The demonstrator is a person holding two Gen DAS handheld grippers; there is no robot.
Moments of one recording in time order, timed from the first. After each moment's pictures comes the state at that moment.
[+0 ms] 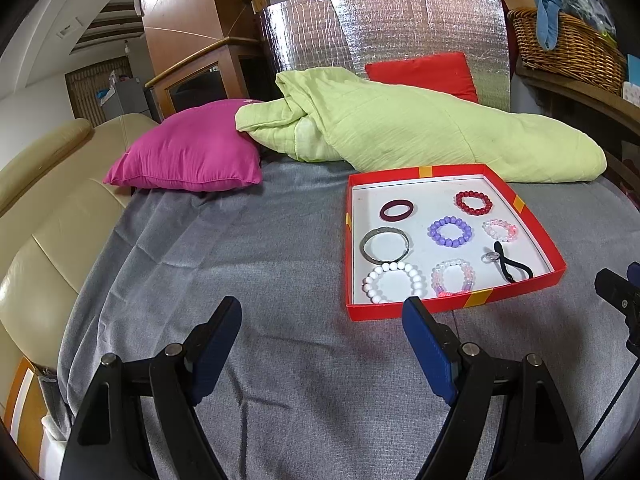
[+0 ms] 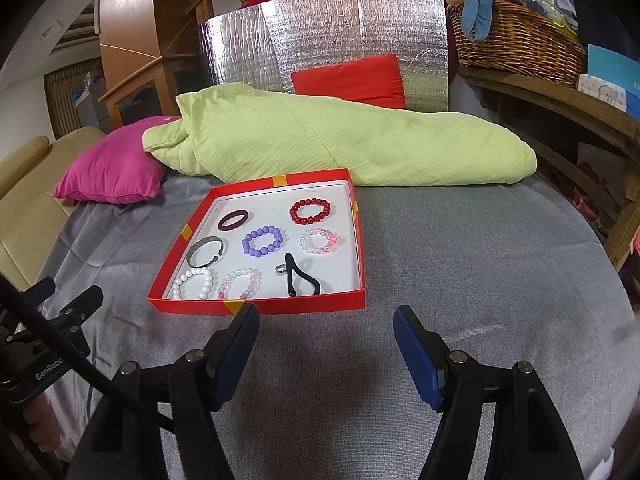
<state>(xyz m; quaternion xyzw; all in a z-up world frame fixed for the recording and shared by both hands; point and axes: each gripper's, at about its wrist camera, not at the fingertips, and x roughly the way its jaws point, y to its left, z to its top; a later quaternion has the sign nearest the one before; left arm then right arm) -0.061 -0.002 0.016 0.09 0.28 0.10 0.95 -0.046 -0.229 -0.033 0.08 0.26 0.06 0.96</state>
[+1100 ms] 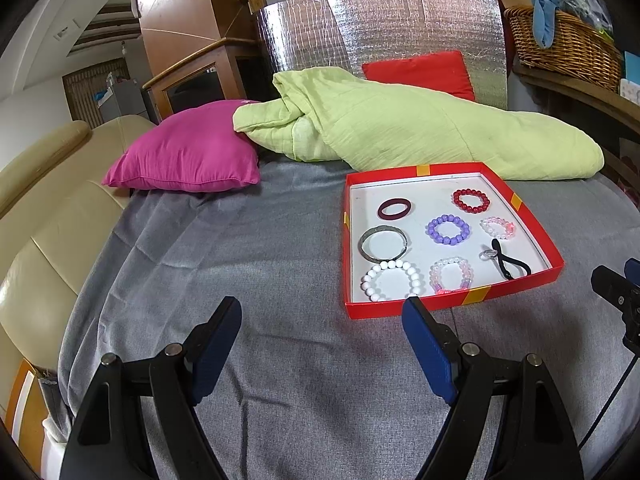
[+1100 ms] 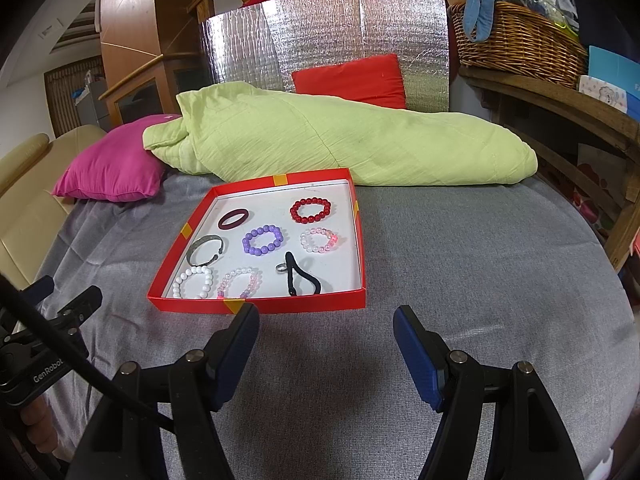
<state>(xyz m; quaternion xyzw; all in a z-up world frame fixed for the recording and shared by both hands) -0.063 -0.002 0.017 0.09 0.28 0.10 0.95 -0.046 -0.228 -0.033 0.08 0.26 0.06 0.96</state>
